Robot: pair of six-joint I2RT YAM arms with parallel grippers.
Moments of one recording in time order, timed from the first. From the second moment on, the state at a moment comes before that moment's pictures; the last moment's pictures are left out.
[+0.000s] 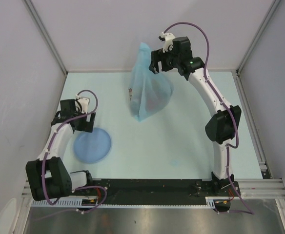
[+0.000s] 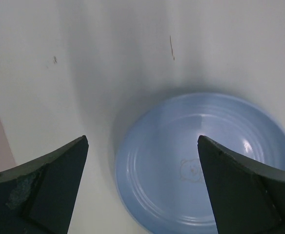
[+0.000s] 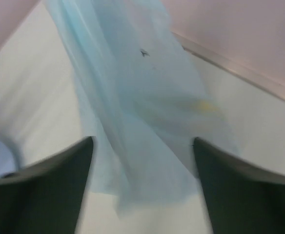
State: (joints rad) left arm 0.14 1.22 0.84 -0.52 0.06 0.32; right arm 0.42 2.09 2.23 -0.57 -0.29 0.05
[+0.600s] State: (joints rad) left arm 0.23 1.47 0.79 -0.52 0.10 0.45; right arm 0.45 1.83 1.95 -0.56 -0.25 0.03
